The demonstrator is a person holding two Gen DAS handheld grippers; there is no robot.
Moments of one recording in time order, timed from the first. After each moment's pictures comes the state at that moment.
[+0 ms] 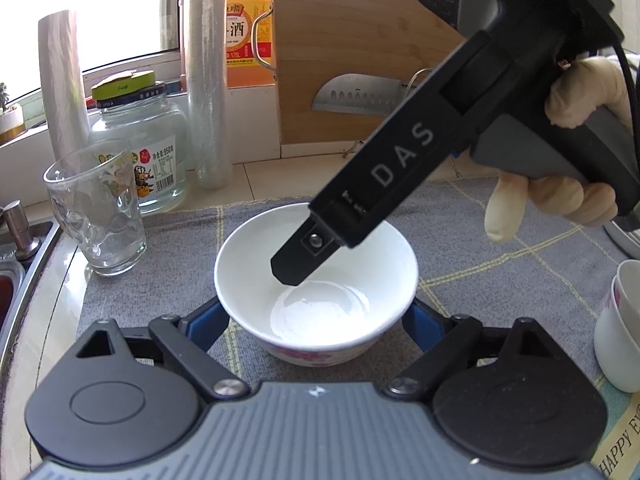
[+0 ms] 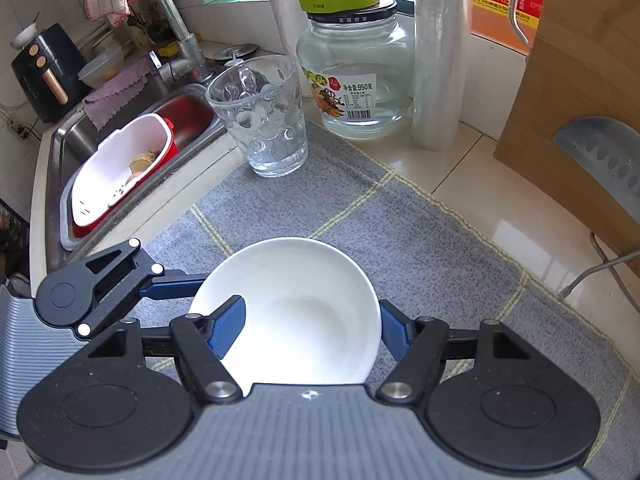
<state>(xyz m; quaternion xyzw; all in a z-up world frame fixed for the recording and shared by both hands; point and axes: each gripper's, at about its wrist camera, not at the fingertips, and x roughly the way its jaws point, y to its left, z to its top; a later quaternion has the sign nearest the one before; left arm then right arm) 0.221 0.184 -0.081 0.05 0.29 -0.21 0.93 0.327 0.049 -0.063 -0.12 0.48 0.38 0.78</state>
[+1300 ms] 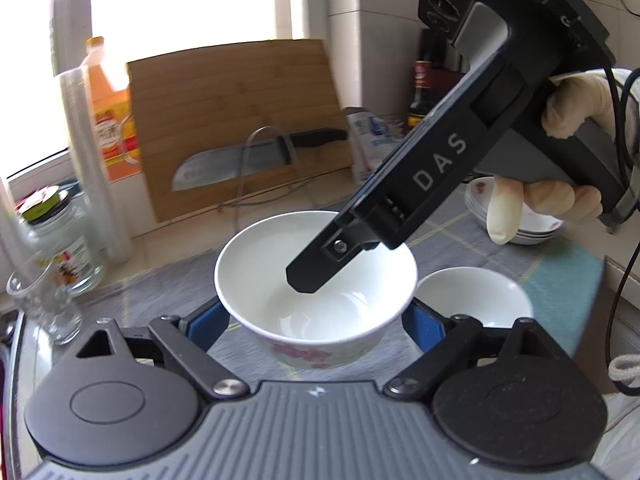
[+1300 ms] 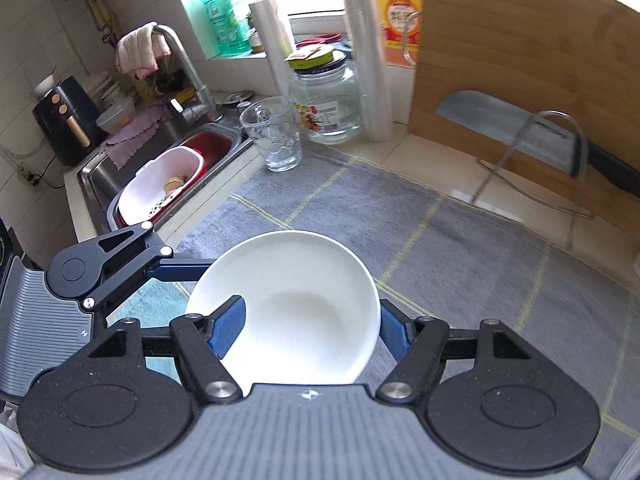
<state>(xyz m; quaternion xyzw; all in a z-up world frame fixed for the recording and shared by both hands) 0.115 0.111 -0.015 0.12 0.24 -0.31 0.91 0.200 -0.084 0.023 -0.05 0.45 0.34 0.82</state>
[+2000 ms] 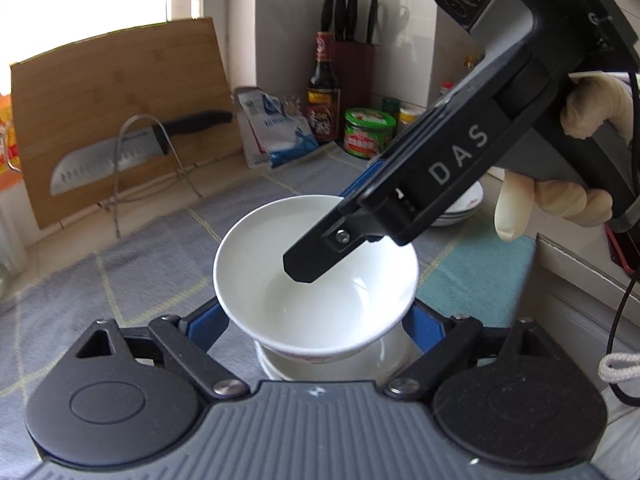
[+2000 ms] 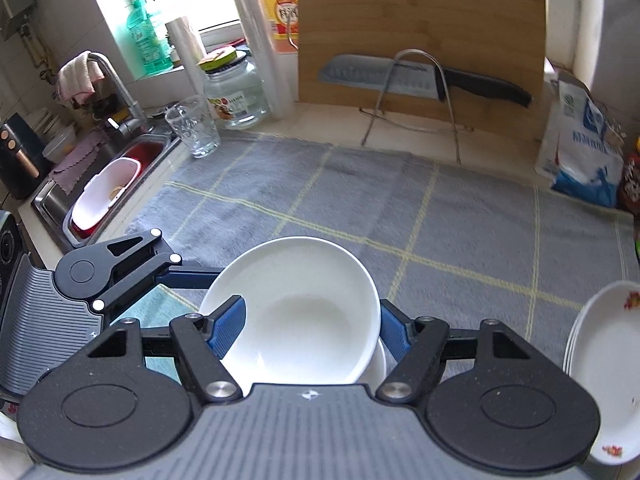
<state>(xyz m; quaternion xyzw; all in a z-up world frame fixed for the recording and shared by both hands) 0.099 0.028 -0.035 0.13 0.27 -0.42 0.86 0.148 -0.171 0.009 -0.01 0.47 0.24 0.85</state>
